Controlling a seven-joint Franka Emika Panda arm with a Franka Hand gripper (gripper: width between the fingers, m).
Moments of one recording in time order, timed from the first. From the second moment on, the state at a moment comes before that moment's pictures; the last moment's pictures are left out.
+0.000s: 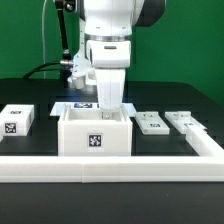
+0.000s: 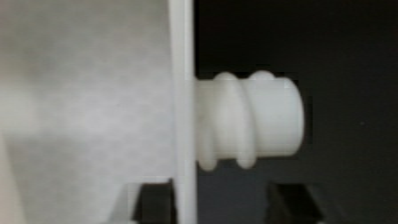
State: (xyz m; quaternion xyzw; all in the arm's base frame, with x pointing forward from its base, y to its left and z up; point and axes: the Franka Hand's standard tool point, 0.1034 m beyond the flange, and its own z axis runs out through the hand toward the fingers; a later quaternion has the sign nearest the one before) arm 0.440 -0.004 0.023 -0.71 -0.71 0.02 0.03
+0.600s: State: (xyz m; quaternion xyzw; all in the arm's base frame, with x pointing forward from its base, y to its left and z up) arm 0.442 -0.004 0.025 -0.71 -0.71 0.02 0.03
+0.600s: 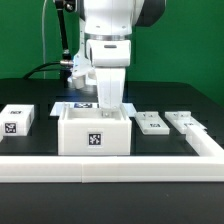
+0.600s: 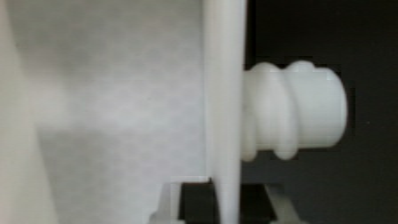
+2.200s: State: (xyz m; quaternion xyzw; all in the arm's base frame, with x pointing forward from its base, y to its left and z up) arm 0.518 0.104 0.025 -0.71 -0.71 0.01 0.02
